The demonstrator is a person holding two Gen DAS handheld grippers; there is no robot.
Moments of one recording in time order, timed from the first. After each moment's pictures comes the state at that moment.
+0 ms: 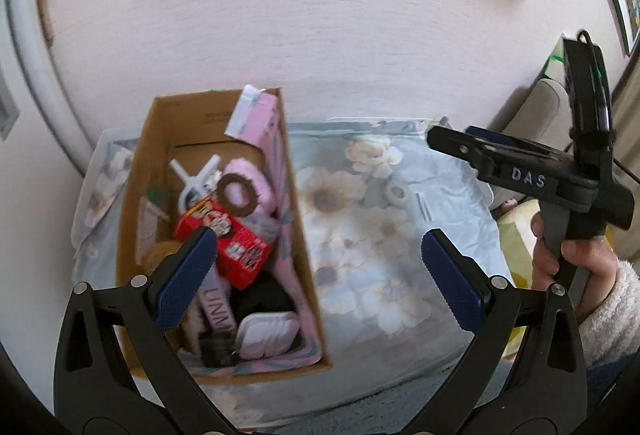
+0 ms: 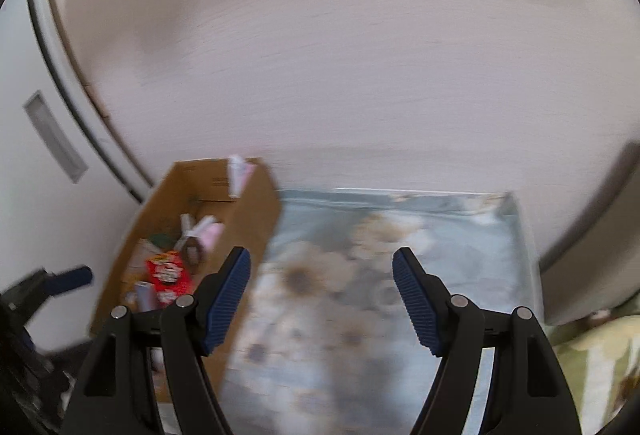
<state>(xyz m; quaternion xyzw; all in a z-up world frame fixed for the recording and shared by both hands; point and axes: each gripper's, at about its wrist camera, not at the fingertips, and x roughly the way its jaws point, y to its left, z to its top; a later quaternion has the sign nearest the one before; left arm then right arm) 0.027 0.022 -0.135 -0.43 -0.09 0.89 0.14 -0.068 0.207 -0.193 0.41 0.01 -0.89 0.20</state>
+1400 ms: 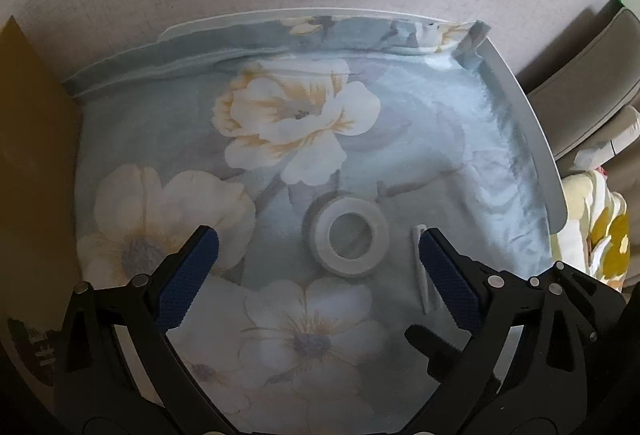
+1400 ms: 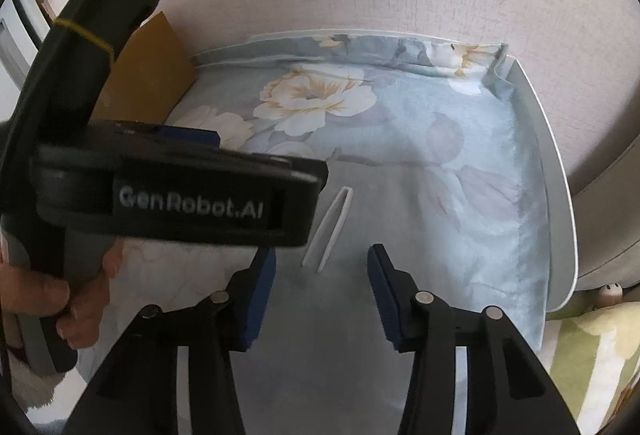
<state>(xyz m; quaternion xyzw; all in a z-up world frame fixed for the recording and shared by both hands) -0.123 0.193 -0.293 -0.56 -0.06 0.81 0.16 -0.089 0.264 -0.339 0.51 0.05 -0.83 0.22</state>
